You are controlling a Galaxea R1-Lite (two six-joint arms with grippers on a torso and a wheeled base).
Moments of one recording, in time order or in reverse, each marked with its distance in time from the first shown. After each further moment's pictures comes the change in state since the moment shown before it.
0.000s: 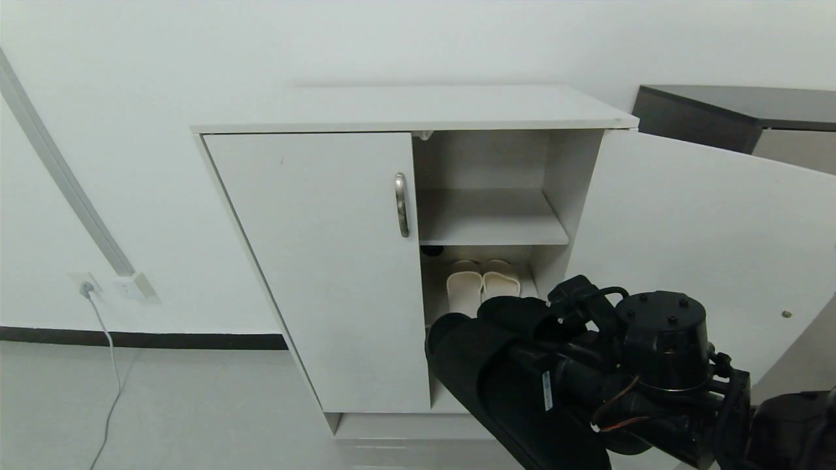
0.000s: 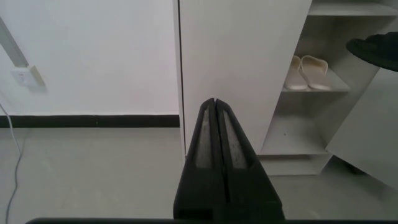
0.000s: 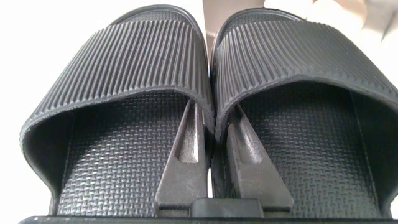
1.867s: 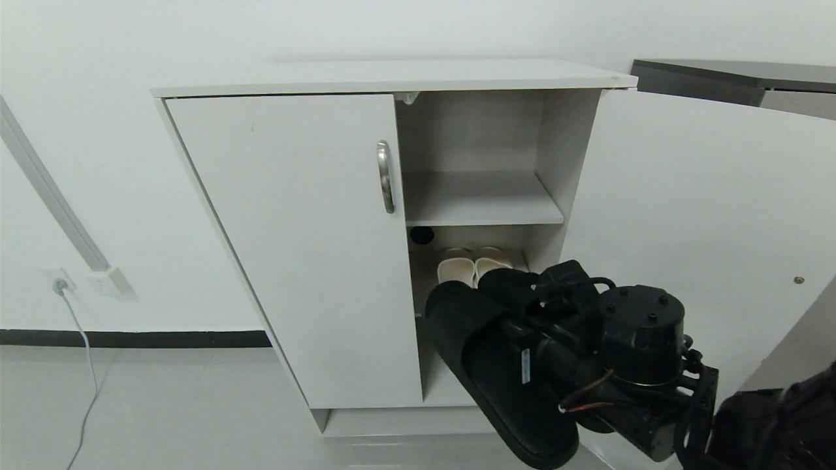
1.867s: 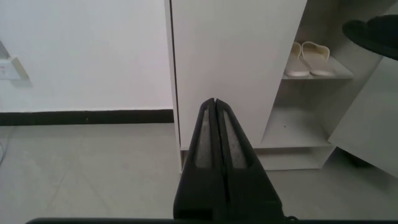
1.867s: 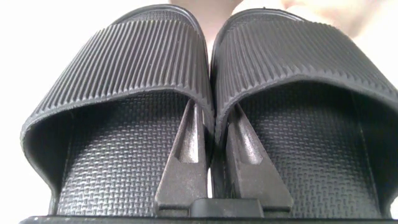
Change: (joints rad) left arm 0.000 0.000 -0.001 0.000 0.000 0.001; right arm 0.034 0.079 -0.069 -0.135 -0.188 -0.025
